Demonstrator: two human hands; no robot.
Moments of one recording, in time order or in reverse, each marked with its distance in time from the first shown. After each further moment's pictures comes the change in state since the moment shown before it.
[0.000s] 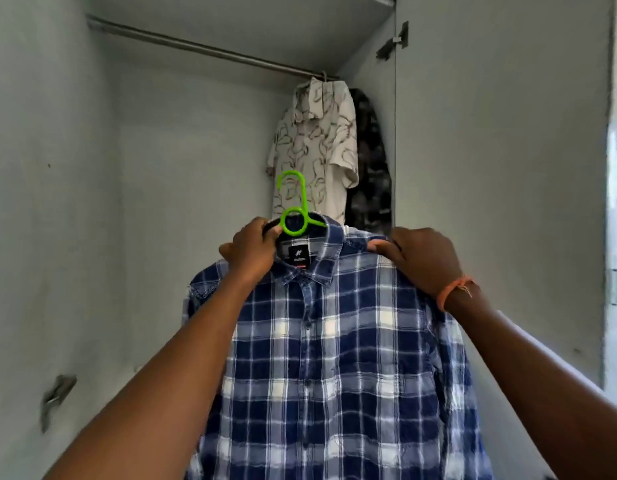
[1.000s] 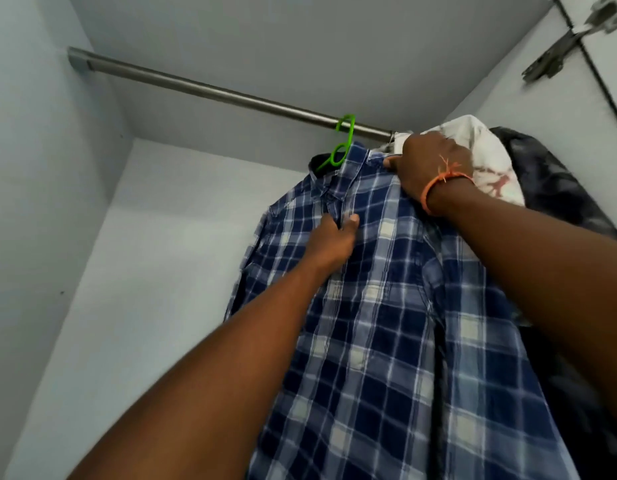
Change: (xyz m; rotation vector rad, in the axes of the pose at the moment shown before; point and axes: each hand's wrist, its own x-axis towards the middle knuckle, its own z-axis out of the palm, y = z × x) left_hand 0.458 -0.026 0.180 -0.414 -0.037 0.192; right_hand 0.519 -0.012 0.189 -0.157 0.523 0.073
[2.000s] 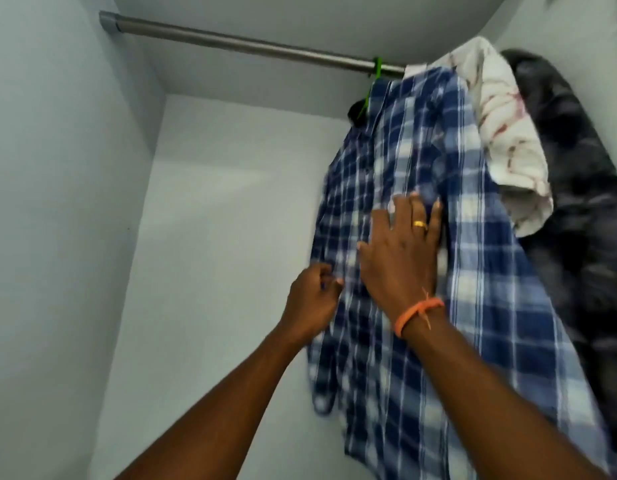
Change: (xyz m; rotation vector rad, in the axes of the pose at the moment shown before) left_hand -0.190 -0.062 0.032 0.105 0.091 -0.111; right_hand -0.226 -0.005 0.026 0.169 0.016 -0.102
